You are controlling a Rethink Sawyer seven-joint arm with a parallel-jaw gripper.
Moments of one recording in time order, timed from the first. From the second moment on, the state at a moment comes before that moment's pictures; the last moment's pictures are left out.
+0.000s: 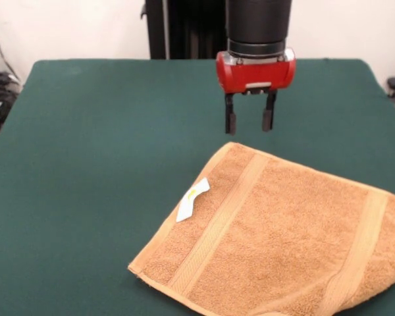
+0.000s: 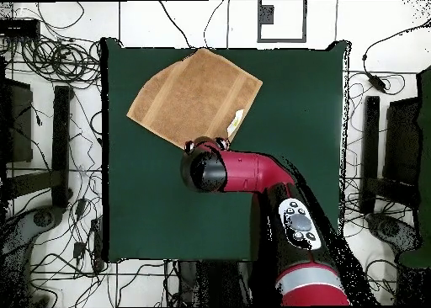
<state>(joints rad) -0.23 -0.62 0.13 1.72 -0.17 0.28 1.57</state>
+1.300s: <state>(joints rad) -0.21 -0.54 0.13 1.73 -0.19 0.21 1.57</state>
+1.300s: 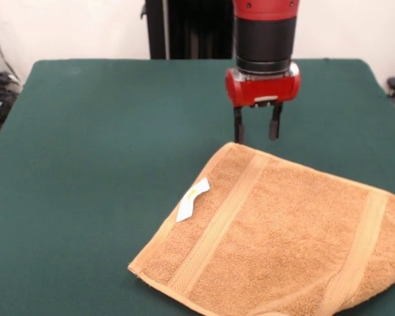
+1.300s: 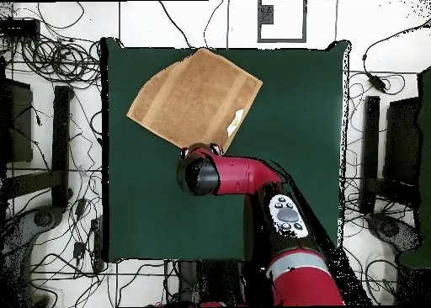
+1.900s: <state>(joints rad) -0.23 -0.46 0.12 1.73 -0.26 0.15 1.57</state>
